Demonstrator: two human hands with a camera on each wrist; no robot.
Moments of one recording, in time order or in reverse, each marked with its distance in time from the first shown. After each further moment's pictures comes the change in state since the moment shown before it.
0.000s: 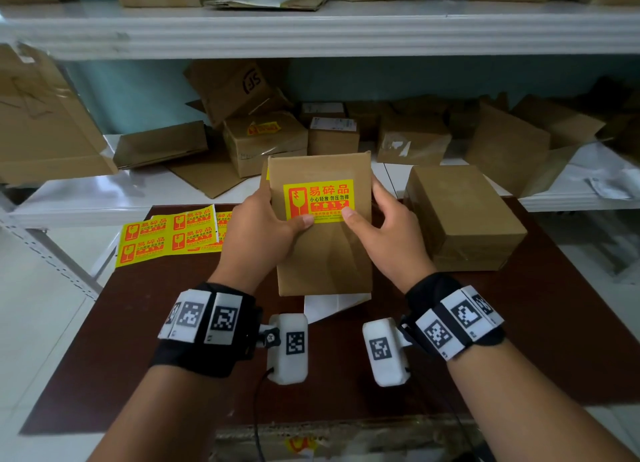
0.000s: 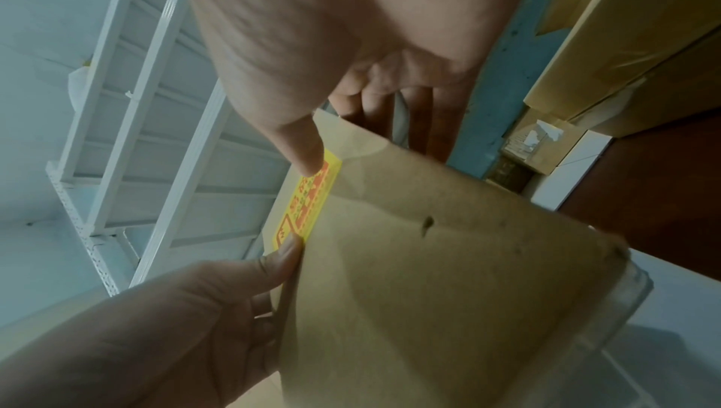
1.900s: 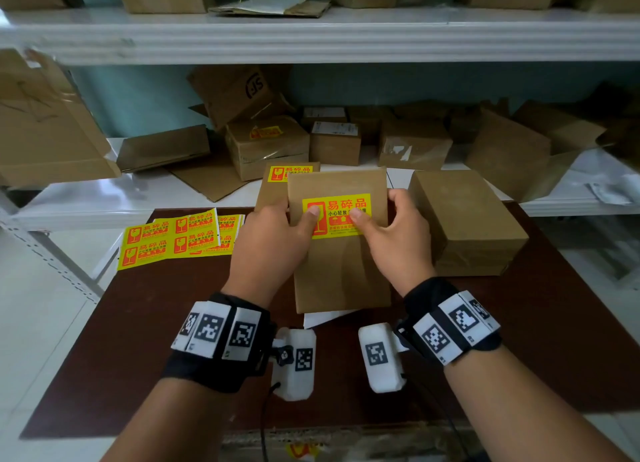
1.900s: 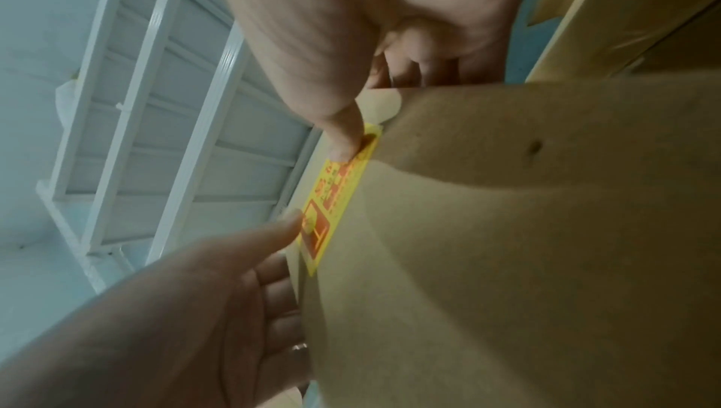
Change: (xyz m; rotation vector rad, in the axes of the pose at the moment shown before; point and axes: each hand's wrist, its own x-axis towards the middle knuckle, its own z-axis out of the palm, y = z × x) left_hand -0.007 0.008 0.009 0.120 0.009 0.046; right_hand -0.002 -0.010 -0.002 -0.049 0.186 0.115
